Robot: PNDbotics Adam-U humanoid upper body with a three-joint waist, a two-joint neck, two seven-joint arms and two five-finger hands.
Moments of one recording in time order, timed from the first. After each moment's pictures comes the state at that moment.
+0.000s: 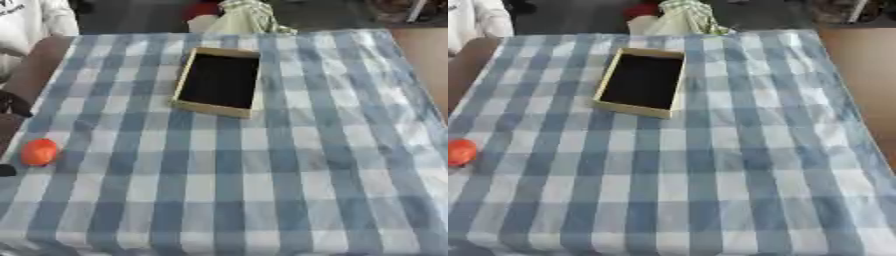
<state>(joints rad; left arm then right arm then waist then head) -0.42 0.94 -0.16 -1.35 -0.86 -0.59 -0.32 -0.09 -0.40 -0.44 -1.98 0.29 -0.28 -0.10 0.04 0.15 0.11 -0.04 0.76</state>
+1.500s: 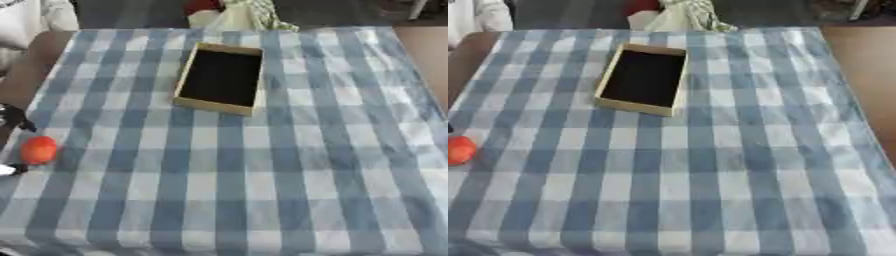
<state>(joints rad) -0.51 0.85 -0.21 -1.13 -0.99 -0.62 -0.23 -0.09 -0.39 -0.44 -1.98 0.28 -0.27 -0.10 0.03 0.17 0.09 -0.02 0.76</state>
